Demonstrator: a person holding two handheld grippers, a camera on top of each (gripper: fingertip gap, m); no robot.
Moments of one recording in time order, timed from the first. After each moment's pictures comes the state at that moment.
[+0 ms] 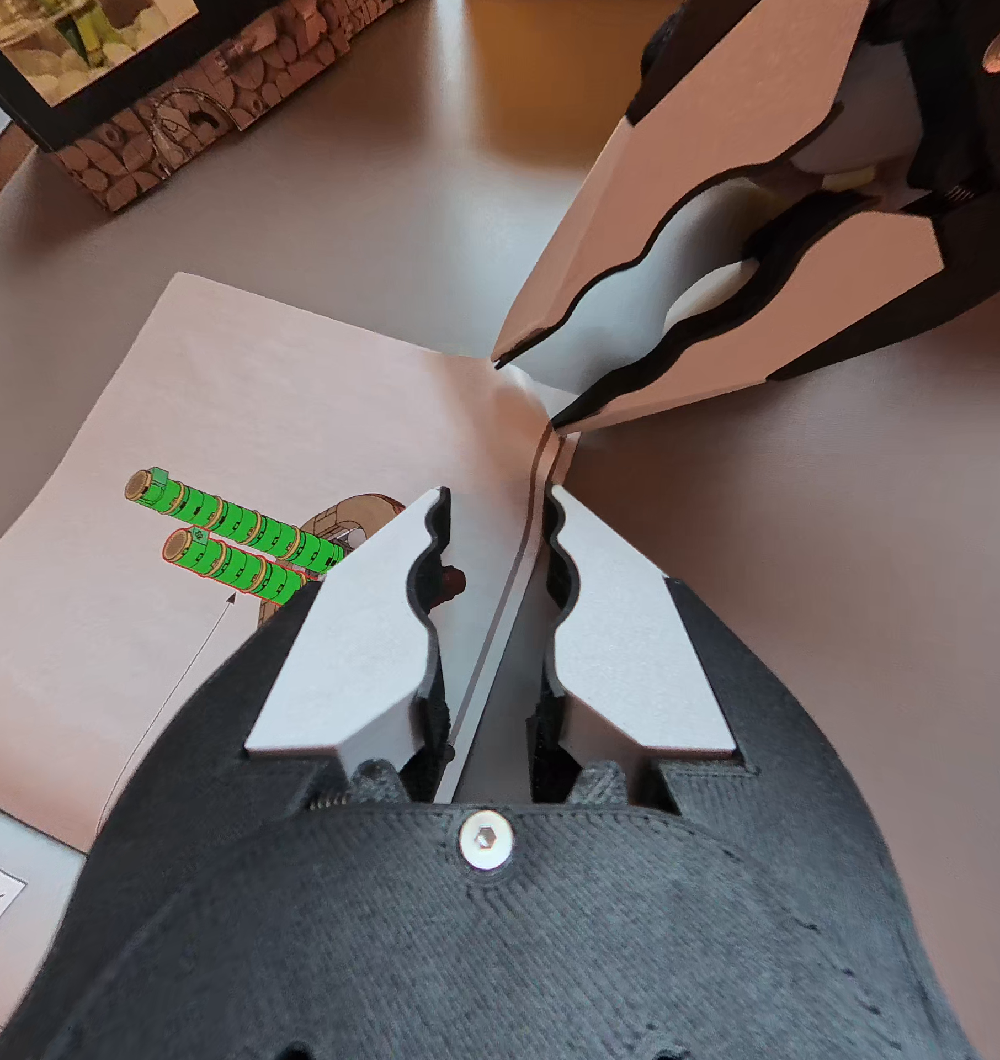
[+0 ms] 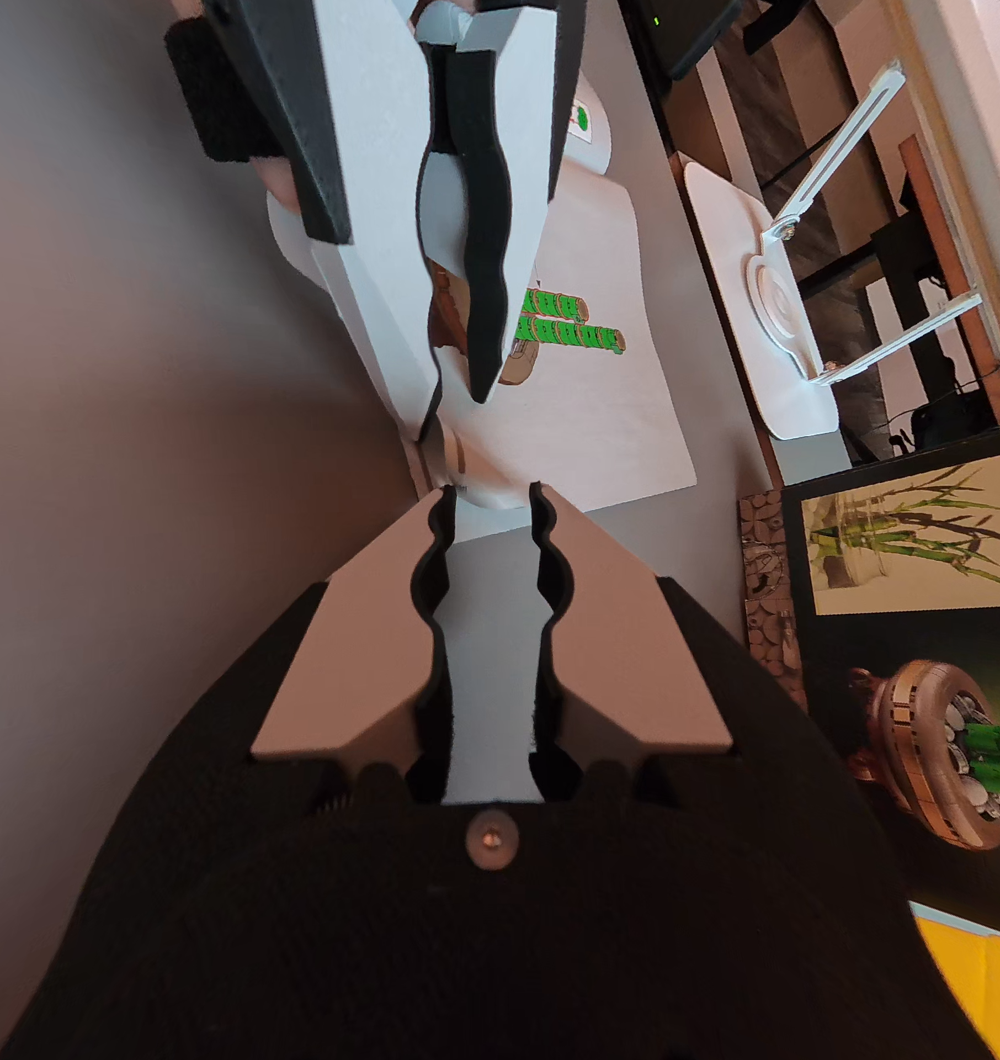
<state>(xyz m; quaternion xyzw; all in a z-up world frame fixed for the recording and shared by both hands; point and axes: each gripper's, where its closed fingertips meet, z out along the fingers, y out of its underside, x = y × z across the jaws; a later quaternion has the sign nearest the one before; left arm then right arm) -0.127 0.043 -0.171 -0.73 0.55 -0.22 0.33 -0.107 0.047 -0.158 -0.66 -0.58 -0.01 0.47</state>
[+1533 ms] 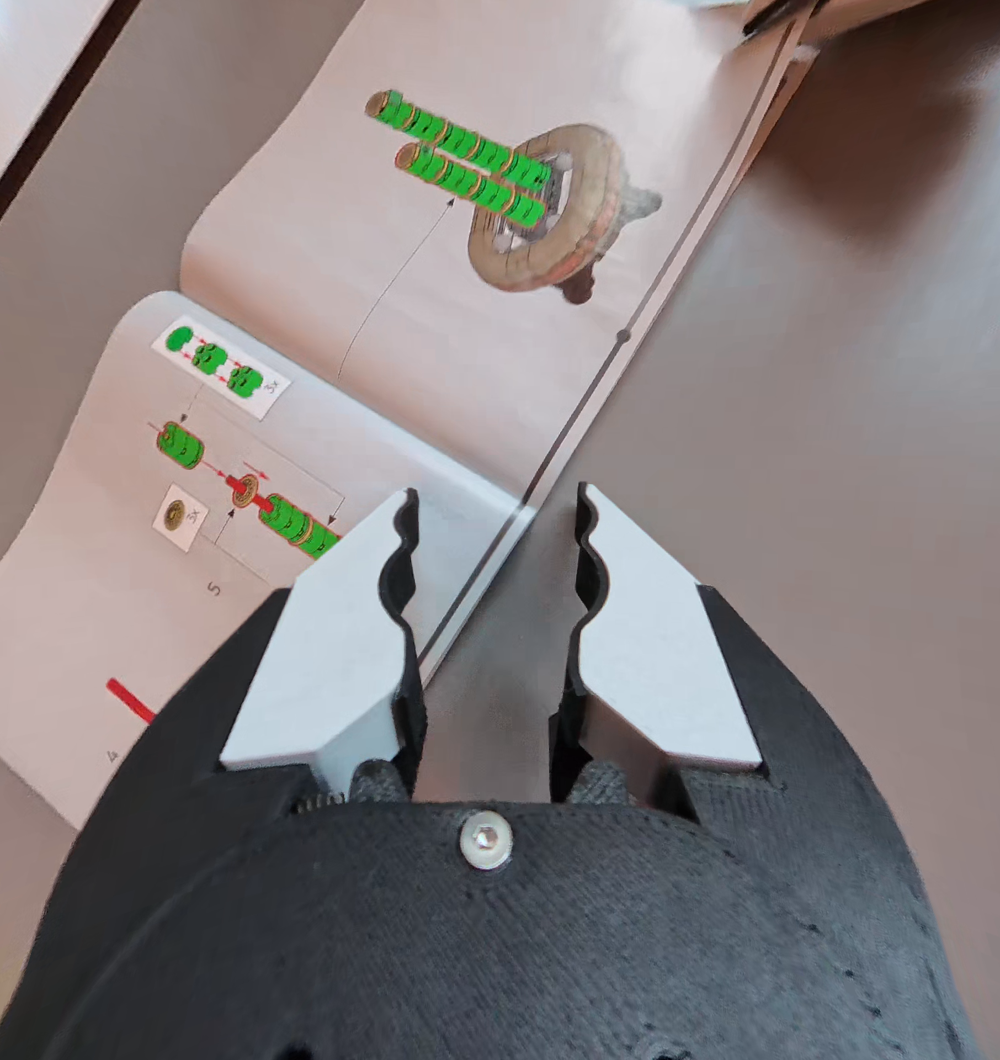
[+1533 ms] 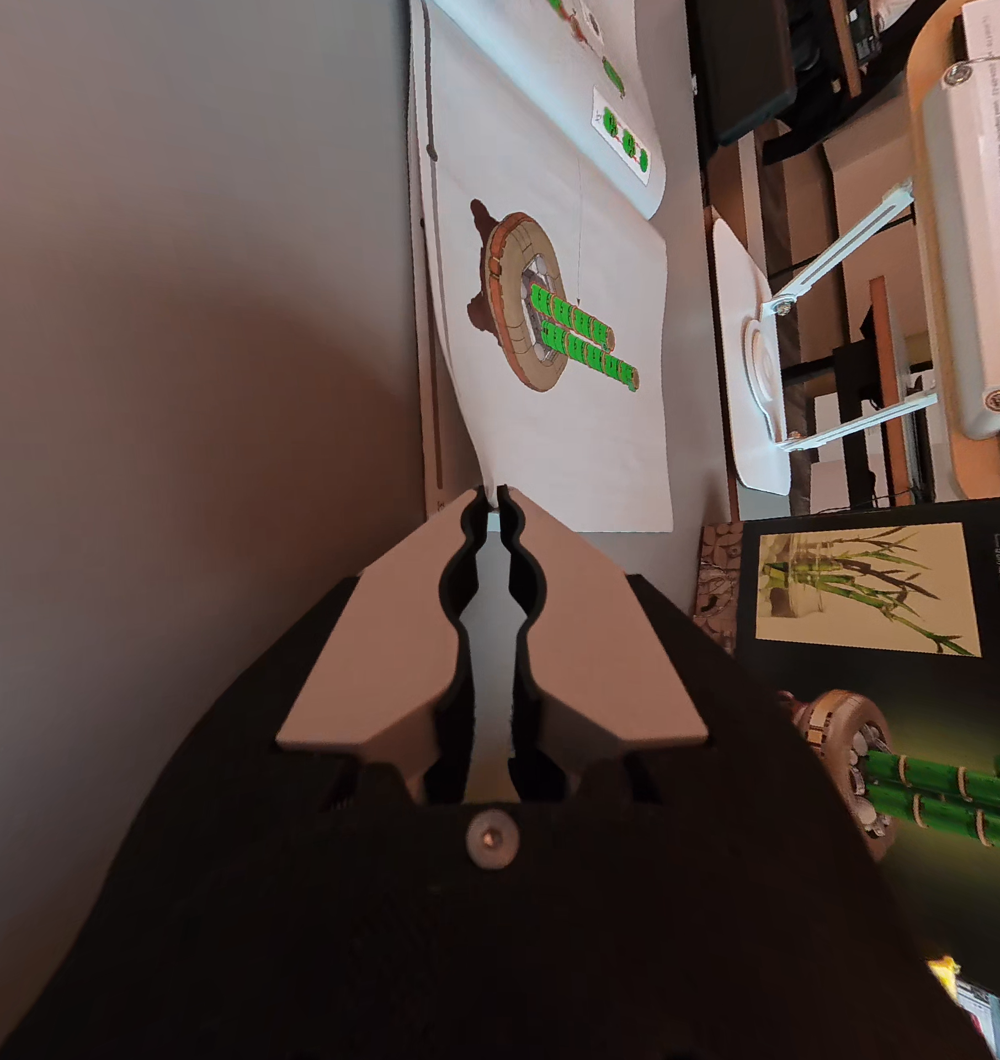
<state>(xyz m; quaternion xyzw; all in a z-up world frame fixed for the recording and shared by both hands) -0.258 0.039 -0.167 -0.80 0.50 -0.11 0.32 -0.087 0.041 -0.165 -0.57 -0.67 -0.06 0.47</state>
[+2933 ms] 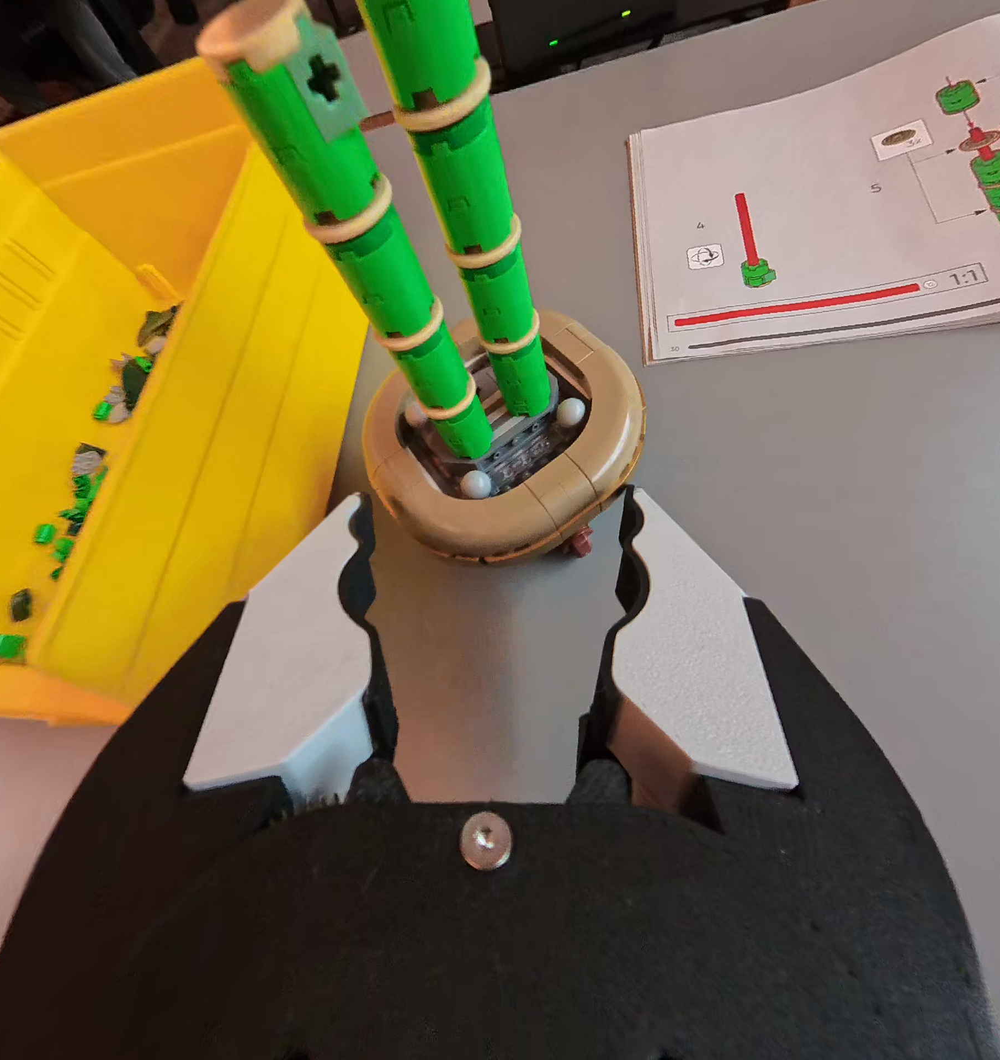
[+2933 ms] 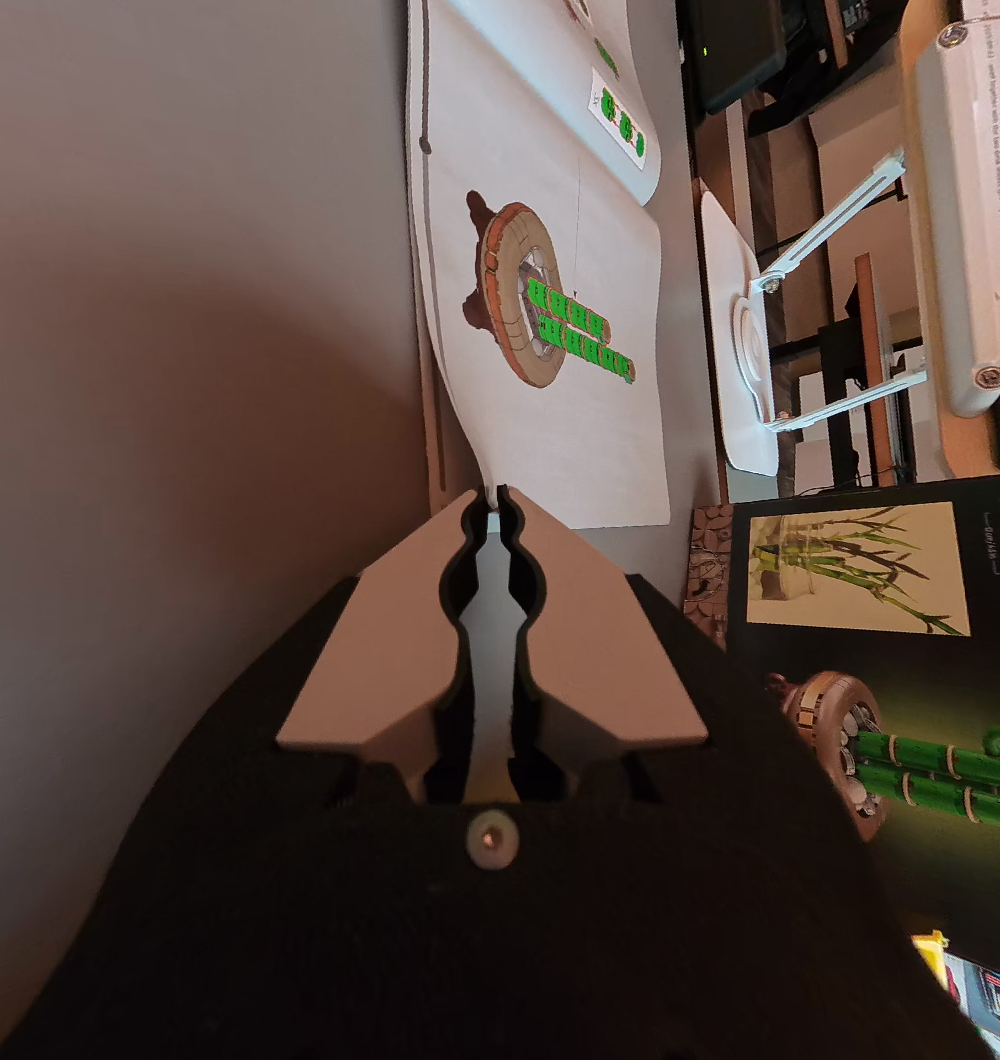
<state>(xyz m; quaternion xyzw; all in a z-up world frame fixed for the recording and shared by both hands) -0.509 -0.028 -0.132 -0.88 0.06 0.11 0.47 -0.083 0.049 -0.166 -0.58 -0.66 -0.08 0.47</state>
